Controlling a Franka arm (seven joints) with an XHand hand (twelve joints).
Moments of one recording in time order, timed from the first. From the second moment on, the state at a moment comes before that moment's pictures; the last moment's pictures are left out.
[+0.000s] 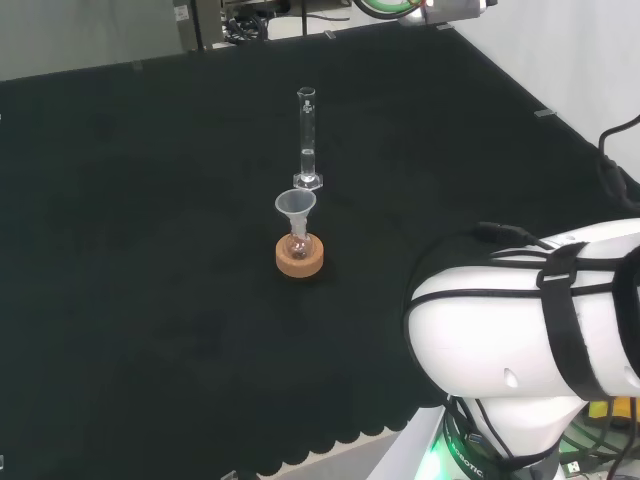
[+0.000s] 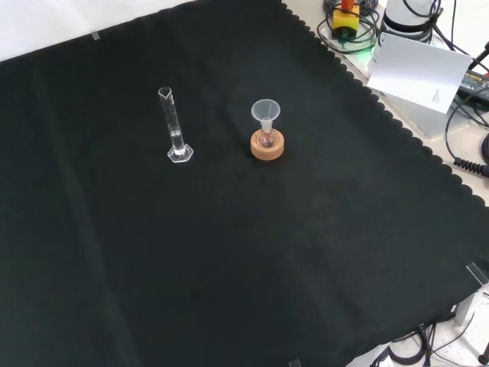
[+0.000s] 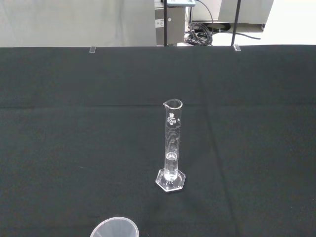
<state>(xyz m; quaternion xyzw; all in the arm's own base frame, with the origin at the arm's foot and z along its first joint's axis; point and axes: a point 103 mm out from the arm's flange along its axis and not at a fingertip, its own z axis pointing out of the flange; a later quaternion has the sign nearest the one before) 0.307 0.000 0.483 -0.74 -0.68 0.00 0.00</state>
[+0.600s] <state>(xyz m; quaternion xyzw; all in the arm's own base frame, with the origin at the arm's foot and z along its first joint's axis) 0.309 0.007 0.479 -0.74 -0.67 0.01 -0.01</state>
